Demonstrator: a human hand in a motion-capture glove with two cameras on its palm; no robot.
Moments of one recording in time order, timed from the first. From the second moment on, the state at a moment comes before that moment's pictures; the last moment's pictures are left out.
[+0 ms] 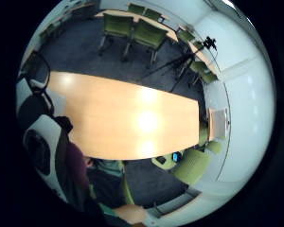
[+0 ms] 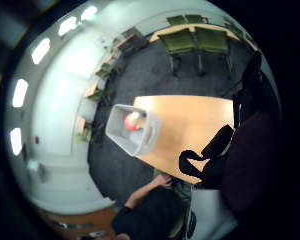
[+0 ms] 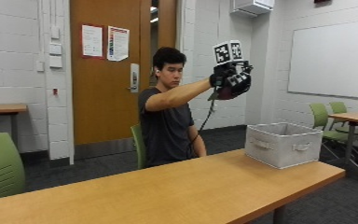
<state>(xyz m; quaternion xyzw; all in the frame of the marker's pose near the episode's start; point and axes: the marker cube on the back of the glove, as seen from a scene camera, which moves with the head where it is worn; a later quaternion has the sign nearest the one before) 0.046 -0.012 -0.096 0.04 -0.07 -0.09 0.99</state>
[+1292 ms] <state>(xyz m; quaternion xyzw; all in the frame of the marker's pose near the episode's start) -0.180 -0.028 -0.001 -0.01 0.04 -0.29 0.95</state>
